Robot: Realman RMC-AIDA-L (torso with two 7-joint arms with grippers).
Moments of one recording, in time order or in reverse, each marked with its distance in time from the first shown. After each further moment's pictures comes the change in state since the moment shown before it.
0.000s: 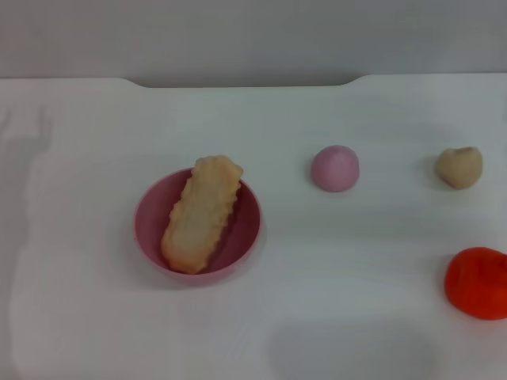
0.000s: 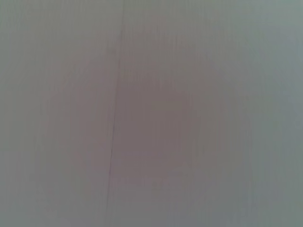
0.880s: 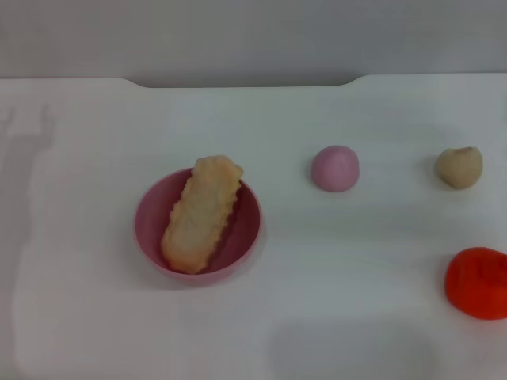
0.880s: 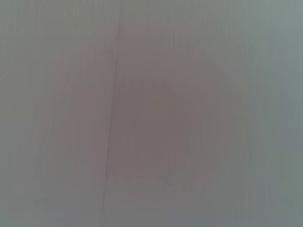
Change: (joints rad) left arm -0.011 -0.001 0.000 0.000 -0.003 -0.005 0.000; right arm 0.001 -0.001 -0.001 0.002 0.001 0.008 0.001
